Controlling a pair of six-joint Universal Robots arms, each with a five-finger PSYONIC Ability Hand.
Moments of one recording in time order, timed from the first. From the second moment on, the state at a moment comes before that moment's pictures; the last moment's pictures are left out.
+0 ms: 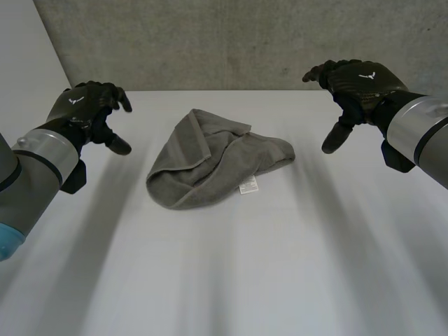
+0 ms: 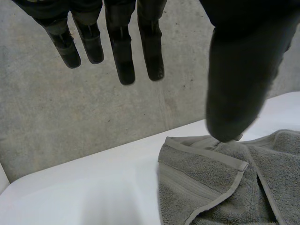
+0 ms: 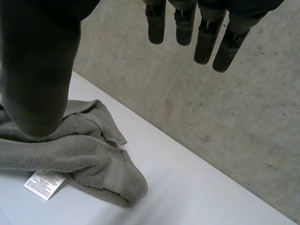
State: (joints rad) left arm 4.43 -1.77 -1.54 3.22 -1.48 3.10; right arm 1.87 -1.34 1.28 0.19 1.29 2.94; left_hand 0.57 0.56 0.23 0.24 0.37; right_hand 0.23 0.25 0.23 0.25 0.06
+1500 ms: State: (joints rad) left arm 4.34 -1.88 -1.58 3.25 -1.47 3.11; right arm 1.93 -1.25 1.57 -0.09 1.19 2.97; left_hand 0.32 0.29 0.23 0.24 0.08; right_hand 1.29 1.29 0.23 0.25 1.15
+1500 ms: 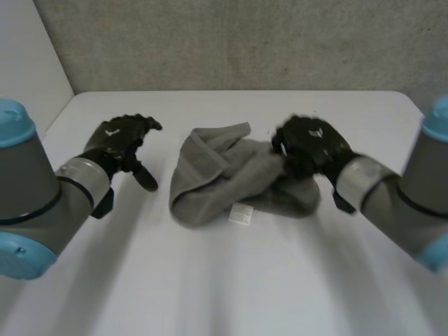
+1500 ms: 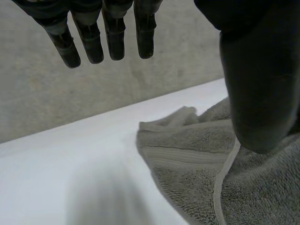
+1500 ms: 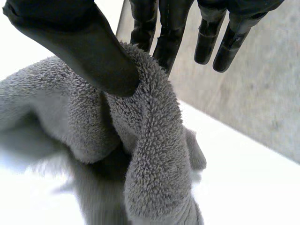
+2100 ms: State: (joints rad) left arm 4.17 -2.04 -1.60 3.25 -1.39 3.27; right arm 1.88 -1.27 1.49 0.18 1.12 2.71; left_hand 0.32 0.29 0.23 0.24 0.08; right_hand 0.23 0.25 0.23 0.25 0.06
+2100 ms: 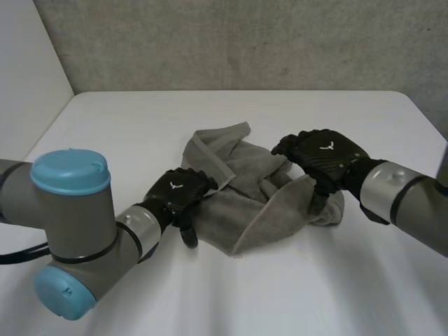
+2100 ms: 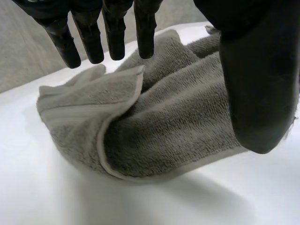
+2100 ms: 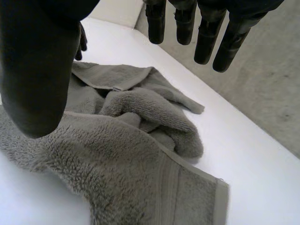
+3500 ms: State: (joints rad) left arm 4.17 -2.20 -1.49 3.34 -1.27 3.73; right arm 1.67 -1.10 1.43 0.22 1.03 2.78; left_hand 0.36 0.38 0.23 0.24 0.21; right_hand 1.31 1.29 0.23 0.25 1.15
